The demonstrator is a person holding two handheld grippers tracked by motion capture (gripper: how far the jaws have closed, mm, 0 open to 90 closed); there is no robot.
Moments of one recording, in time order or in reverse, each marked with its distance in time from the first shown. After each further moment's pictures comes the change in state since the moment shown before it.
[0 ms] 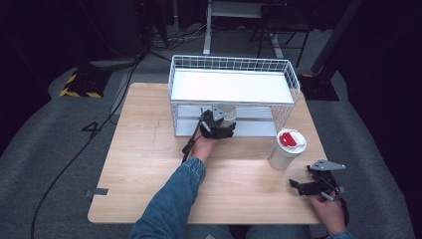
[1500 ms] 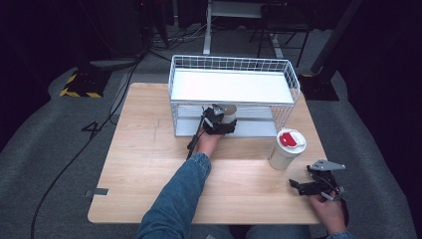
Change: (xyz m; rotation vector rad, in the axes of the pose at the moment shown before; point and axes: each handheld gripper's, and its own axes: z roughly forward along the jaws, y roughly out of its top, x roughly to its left) left arm 0.015 -0.008 0.039 0.040 -0.014 -0.111; right arm 0.000 0.000 0.000 -0.001 0.001 -0.002
